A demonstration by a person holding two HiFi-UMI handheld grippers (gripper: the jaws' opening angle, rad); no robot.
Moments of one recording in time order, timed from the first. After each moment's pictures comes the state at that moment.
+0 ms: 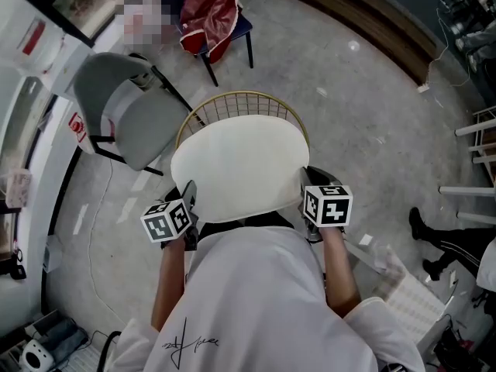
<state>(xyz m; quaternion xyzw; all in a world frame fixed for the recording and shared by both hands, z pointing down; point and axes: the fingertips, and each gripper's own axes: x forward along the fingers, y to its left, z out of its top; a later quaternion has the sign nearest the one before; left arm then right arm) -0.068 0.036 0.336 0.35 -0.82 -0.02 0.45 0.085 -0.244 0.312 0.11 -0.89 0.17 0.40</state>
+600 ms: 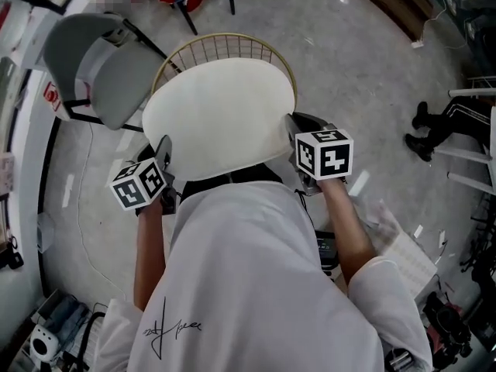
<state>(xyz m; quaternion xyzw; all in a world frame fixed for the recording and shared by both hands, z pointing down) -0.069 0.041 0.335 0.35 -0.82 -0.02 0.45 0.078 -0.232 0.312 0.06 -0.89 0.17 0.42</state>
